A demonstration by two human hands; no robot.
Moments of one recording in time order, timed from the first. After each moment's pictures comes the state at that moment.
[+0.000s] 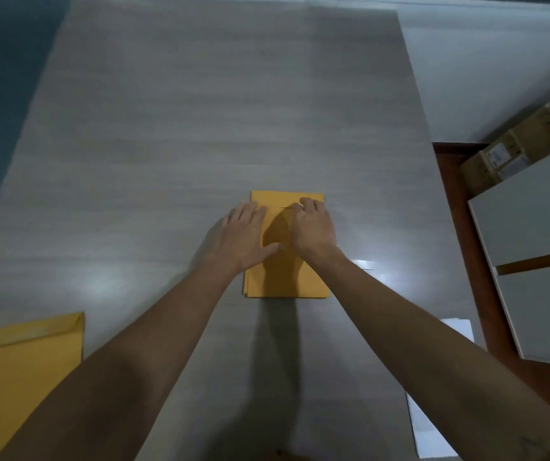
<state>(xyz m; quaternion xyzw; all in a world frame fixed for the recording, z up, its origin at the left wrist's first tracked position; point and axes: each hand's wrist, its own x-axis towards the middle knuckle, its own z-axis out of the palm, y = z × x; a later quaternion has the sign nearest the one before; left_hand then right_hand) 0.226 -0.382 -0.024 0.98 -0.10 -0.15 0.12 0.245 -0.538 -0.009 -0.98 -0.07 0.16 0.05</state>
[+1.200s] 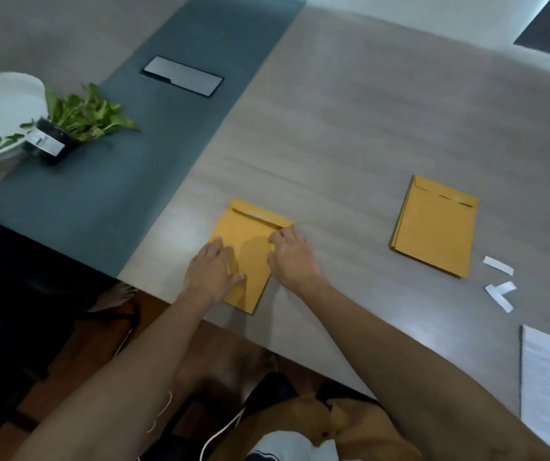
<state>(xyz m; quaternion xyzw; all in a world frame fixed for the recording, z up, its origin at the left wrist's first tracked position) -0.105 -0.094 -0.040 0.95 0.21 -0.19 0.14 -0.004 -0.255 -0.033 -0.93 -0.34 0.13 0.10</state>
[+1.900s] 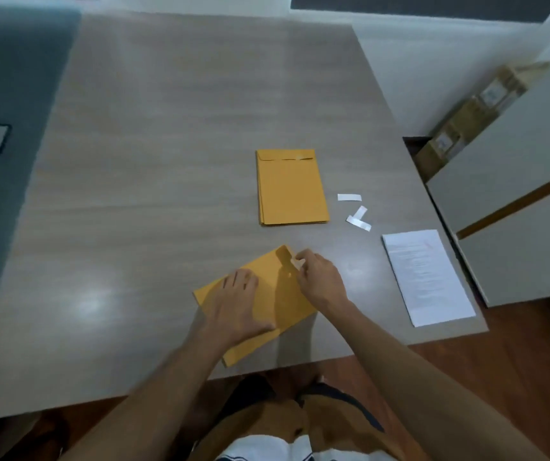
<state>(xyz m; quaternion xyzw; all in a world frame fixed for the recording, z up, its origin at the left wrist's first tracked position) -0.055 -0.316 -0.041 0.97 -0.15 -0.16 0.09 -0.025 -0.511 -0.035 -0.97 0.06 0.11 0.22</state>
